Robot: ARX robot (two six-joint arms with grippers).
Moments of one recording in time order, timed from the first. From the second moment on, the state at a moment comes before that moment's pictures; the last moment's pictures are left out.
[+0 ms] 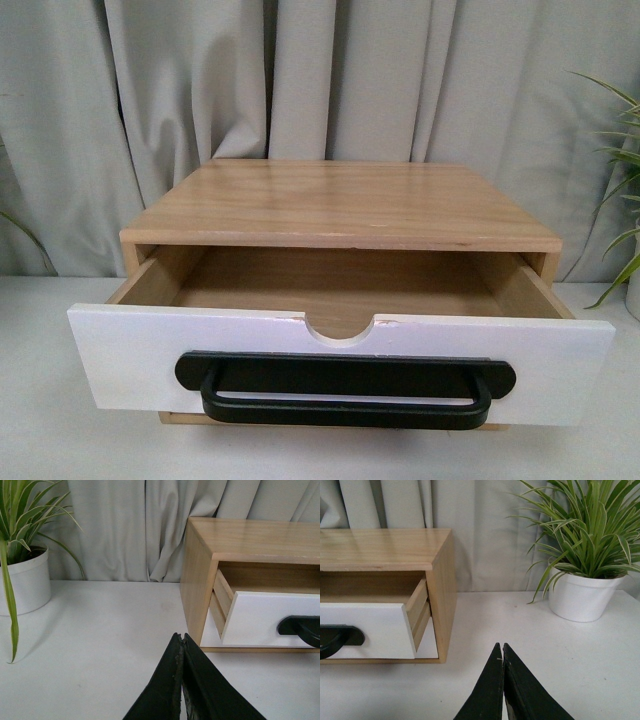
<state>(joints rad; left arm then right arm) 0.00 0.00 0.01 0.00 0.00 0.00 0.00 0.01 0.01 0.00 0.00 -0.01</state>
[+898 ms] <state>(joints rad) 0.00 0.00 0.01 0.00 0.00 0.00 0.00 0.00 0.01 0.00 0.00 -0.01</state>
